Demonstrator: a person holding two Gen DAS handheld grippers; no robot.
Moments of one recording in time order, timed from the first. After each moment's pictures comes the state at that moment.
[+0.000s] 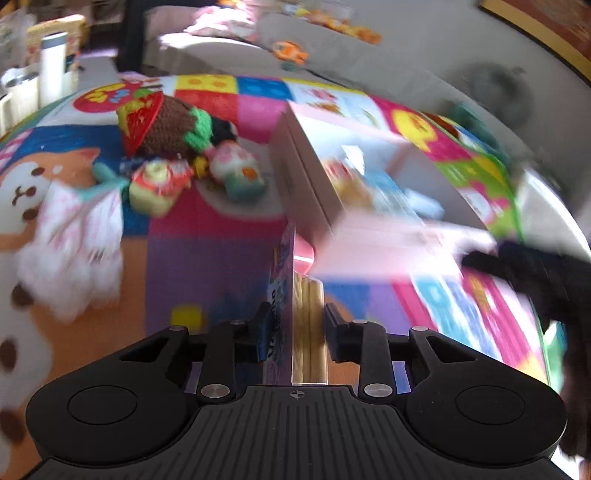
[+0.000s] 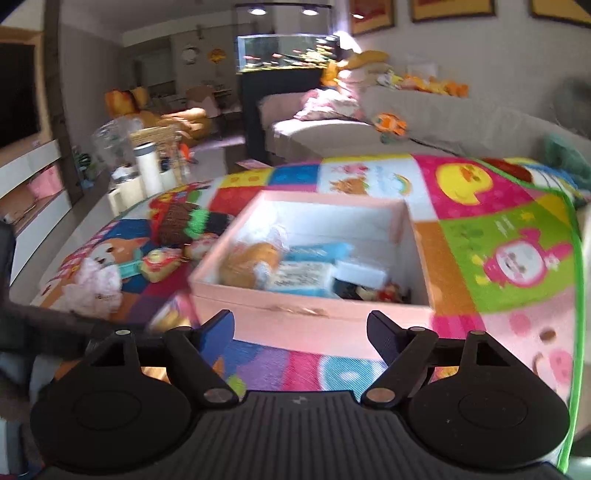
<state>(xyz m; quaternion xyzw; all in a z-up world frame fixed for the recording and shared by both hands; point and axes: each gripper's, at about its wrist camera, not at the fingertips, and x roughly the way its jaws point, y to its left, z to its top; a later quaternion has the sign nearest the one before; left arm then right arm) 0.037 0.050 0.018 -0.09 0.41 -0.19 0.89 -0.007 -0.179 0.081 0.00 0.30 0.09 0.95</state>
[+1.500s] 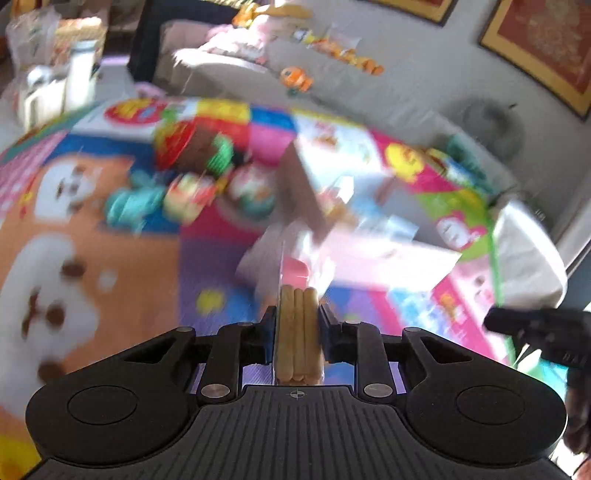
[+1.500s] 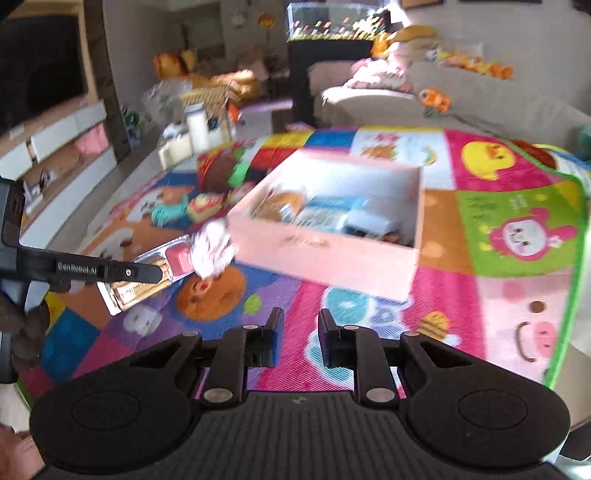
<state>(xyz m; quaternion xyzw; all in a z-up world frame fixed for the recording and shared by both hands) 0.007 0.071 0.061 -0.13 0.37 -0.17 0.90 -0.055 -0.228 0.101 -0.01 0.35 0.16 0.92</state>
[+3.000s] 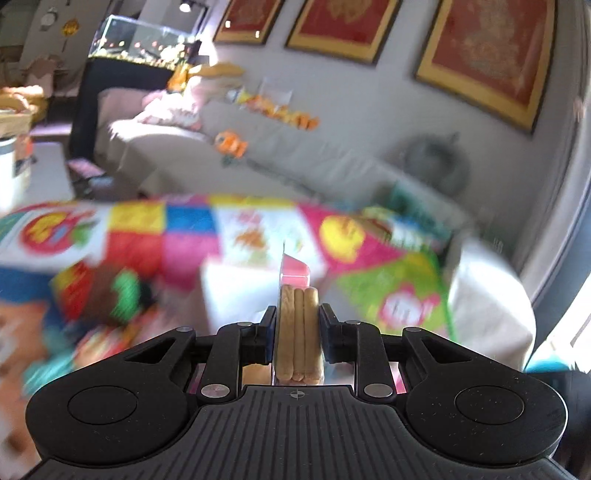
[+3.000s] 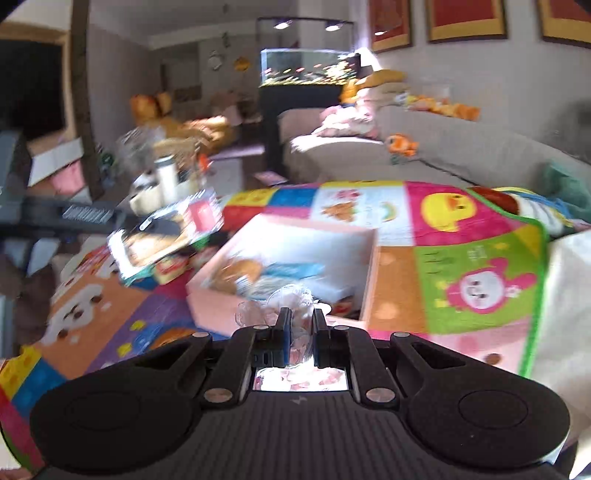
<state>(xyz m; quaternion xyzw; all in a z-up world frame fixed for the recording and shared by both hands) 0.091 0.008 0.122 -0.13 0.26 -0.25 0.92 -0.050 -0.252 0.129 -0.01 0.28 0.11 0.95</state>
